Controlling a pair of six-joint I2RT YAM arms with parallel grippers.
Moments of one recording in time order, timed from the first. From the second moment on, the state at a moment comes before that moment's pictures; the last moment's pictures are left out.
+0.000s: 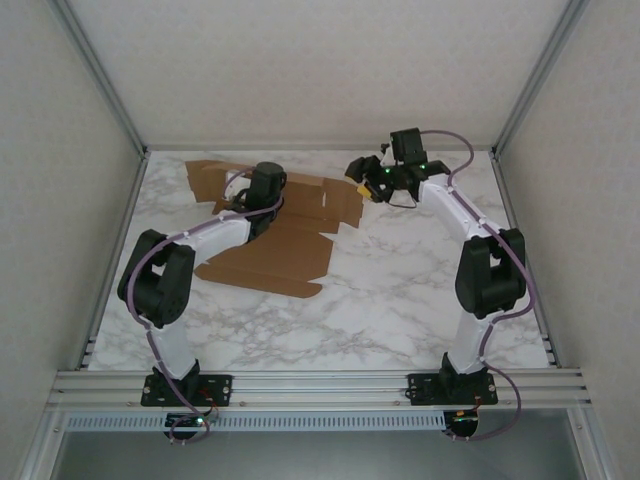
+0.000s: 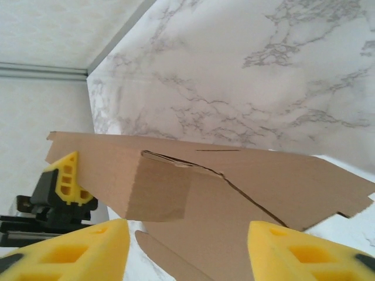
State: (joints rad) left arm -0.44 1.83 1.21 0.18 -0.51 -1.65; right arm 0.33 1.85 1.57 -0.51 -0.52 0.84
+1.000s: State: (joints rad) left arm -0.41 1.87 1.21 0.25 -0.54 -1.68; right arm 0.43 2.27 1.91 -0.70 -0.31 0.59
